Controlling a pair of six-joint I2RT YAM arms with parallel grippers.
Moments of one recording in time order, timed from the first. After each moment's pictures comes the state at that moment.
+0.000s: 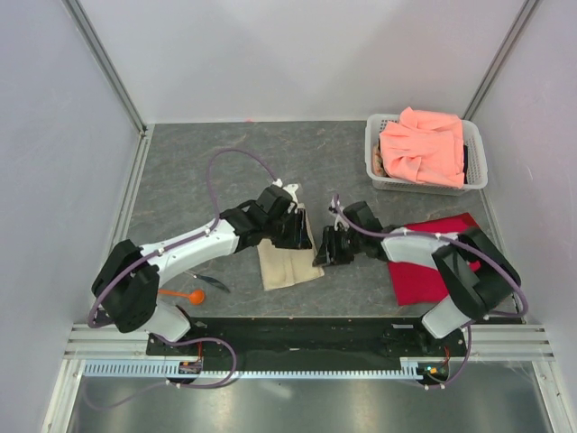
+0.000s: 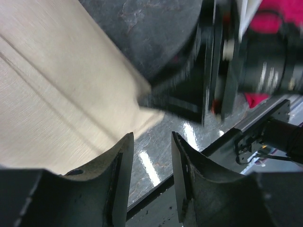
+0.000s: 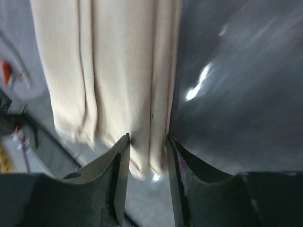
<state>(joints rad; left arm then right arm) -0.78 1.50 1.01 -0.33 0.18 -0.64 0.53 1.61 0.72 -0.01 -0.45 0.53</state>
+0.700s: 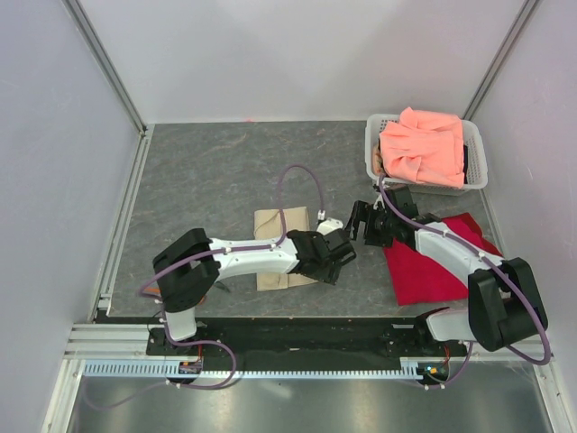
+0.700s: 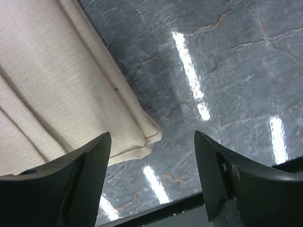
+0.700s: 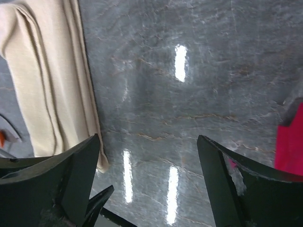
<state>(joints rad) -1.15 1.79 1.20 -0.56 -0.28 -0.74 0.31 1.34 0.72 -0.27 -0.29 0.53</state>
